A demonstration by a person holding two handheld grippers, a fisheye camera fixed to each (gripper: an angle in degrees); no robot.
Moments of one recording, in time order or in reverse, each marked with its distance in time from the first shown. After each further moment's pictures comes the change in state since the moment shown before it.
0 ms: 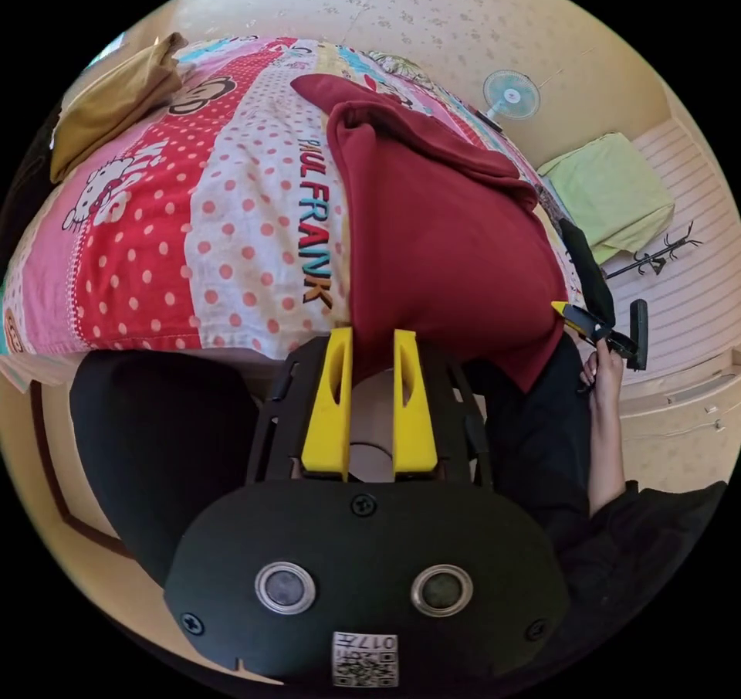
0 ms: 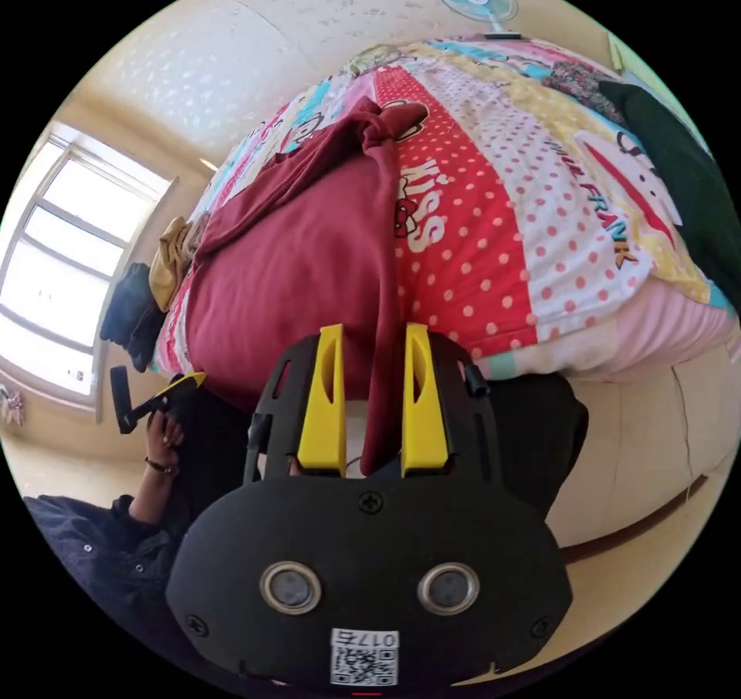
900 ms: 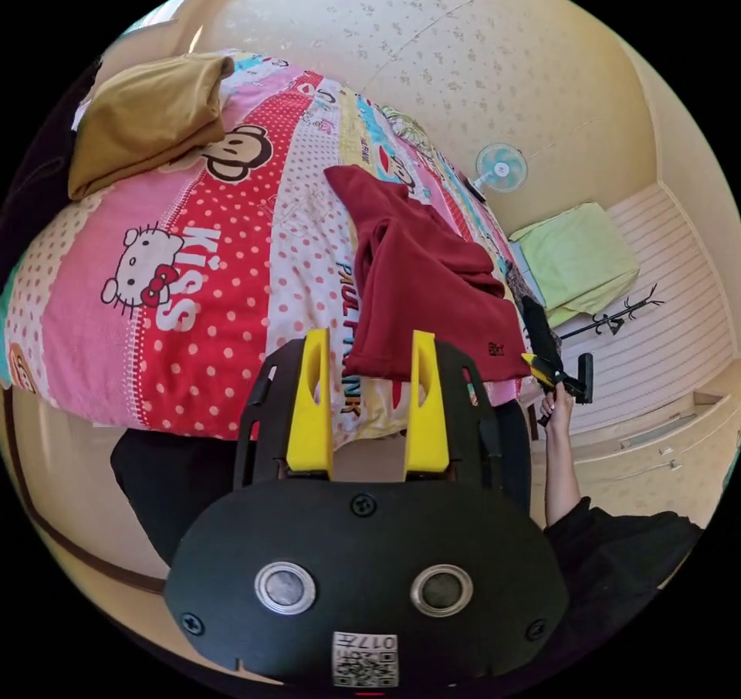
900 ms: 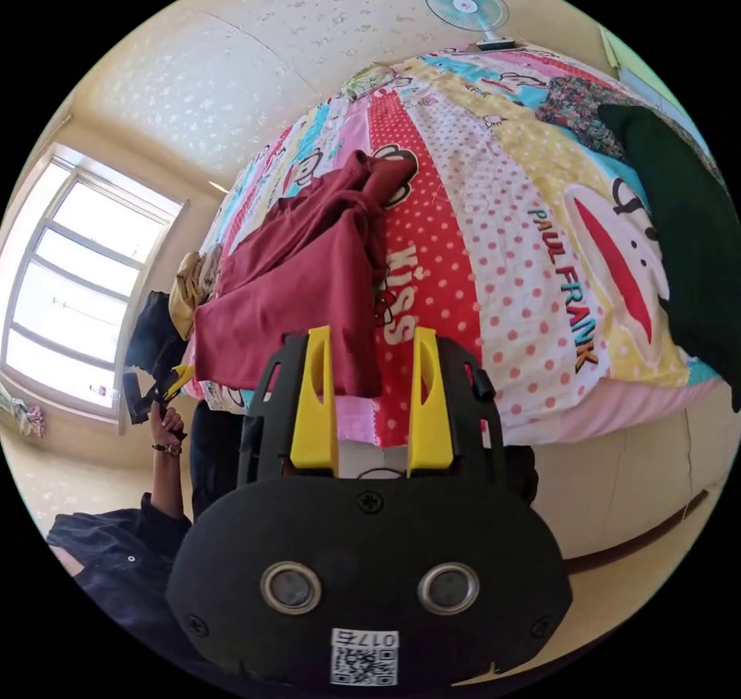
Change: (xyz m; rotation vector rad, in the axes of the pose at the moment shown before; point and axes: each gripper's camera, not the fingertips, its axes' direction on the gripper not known) left arm -0.090 -0.017 -0.113 0.174 0.157 -0.104; right arm 0.007 -0.026 -0.050 -0.067 -0.166 -0.024
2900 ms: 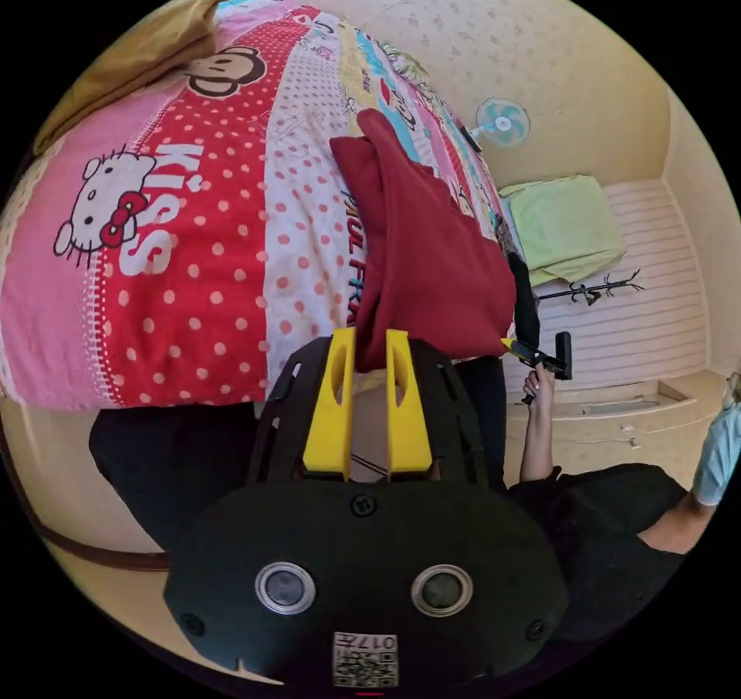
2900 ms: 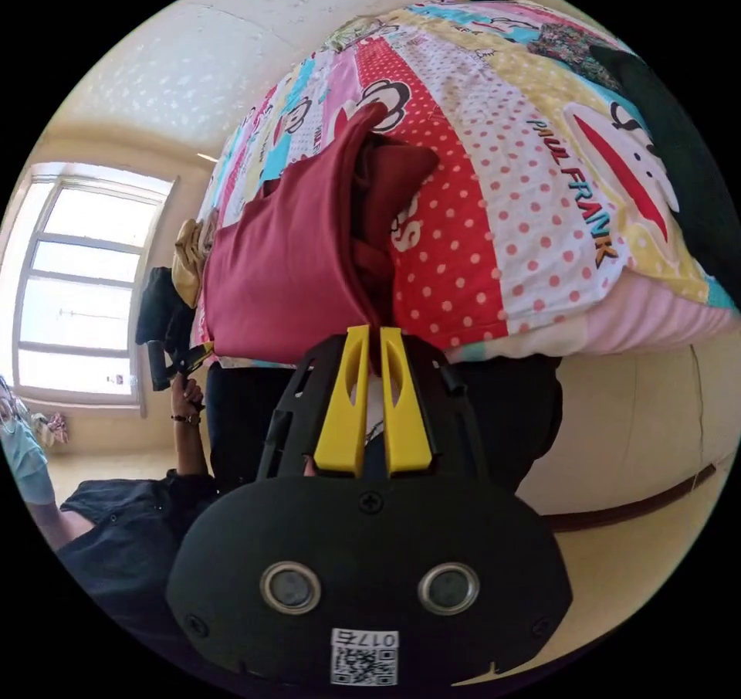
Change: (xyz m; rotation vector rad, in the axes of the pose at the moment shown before) left arm -0.052 -0.033 0.002 -0.223 0.179 -0.053; right arm -0.024 0.018 0.029 -0.163 -0.036 0.118
